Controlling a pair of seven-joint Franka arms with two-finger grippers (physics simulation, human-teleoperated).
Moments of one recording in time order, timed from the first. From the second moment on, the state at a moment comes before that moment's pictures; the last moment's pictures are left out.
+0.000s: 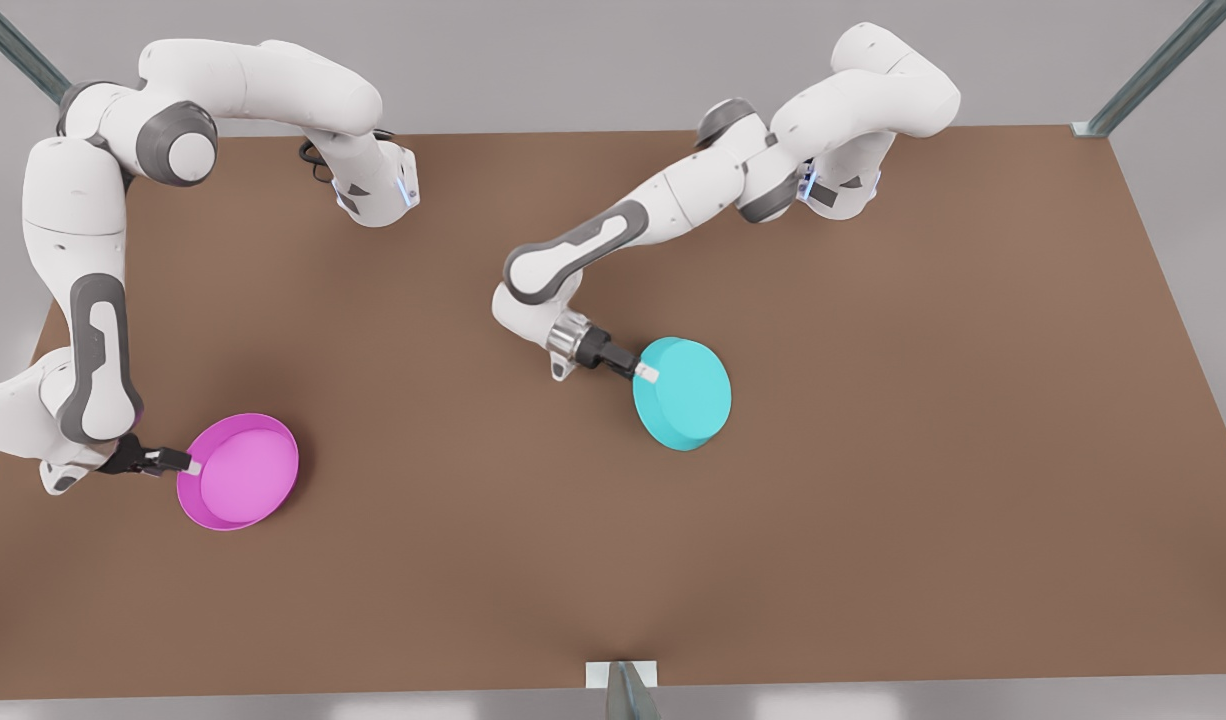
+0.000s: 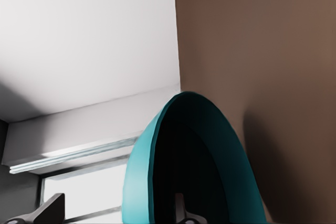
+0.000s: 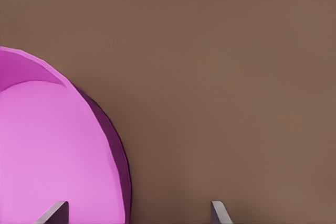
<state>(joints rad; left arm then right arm) -0.91 1.40 -0.51 -0.69 1.68 0.97 -0.38 -0.55 0.81 0.07 -1.52 0.26 2.21 -0.62</state>
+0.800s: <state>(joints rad) -0.59 1.02 -1.12 -0.62 1.41 1.18 -0.75 -0.52 0.82 0.09 -1.52 0.27 2.23 -0.63</state>
